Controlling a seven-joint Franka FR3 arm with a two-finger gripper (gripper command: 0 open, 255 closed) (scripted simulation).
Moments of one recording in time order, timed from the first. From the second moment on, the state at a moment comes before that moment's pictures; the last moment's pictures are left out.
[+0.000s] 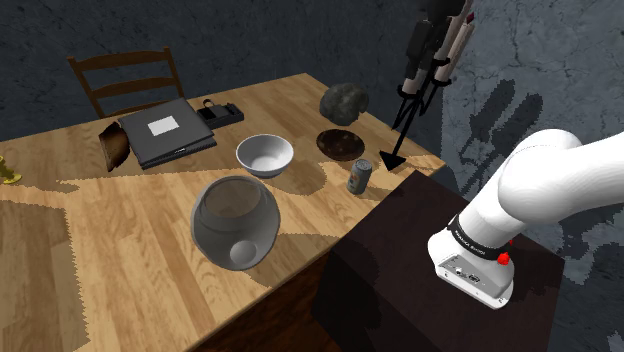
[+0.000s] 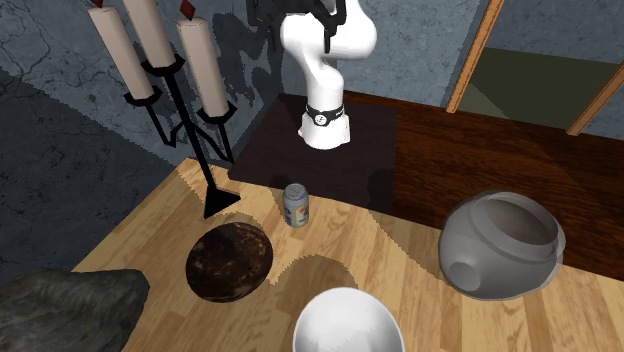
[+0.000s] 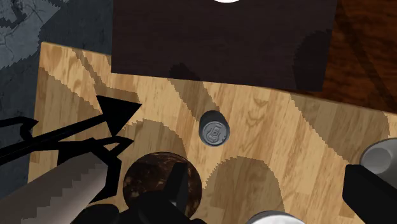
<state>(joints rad) 0.02 -0.76 -0.02 -2.38 0.04 1.55 -0.10</state>
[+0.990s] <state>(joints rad) 0.02 -0.71 -0.01 -2.79 0.02 2.05 -0.12</state>
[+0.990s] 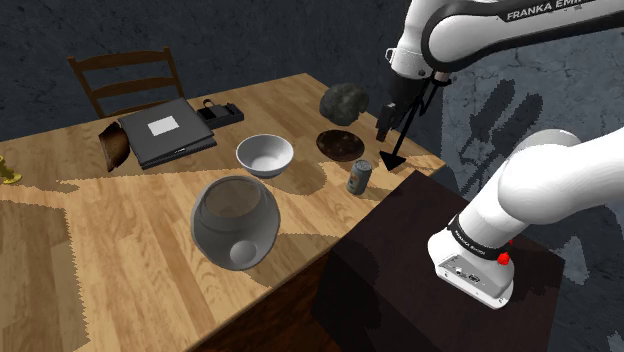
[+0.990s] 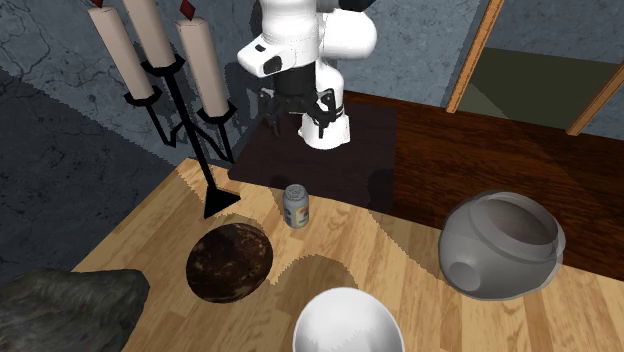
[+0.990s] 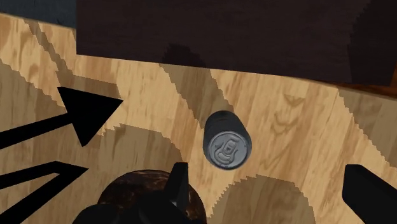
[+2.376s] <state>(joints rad) 0.01 -0.19 -0.01 -2.95 0.00 2.76 -0.13</state>
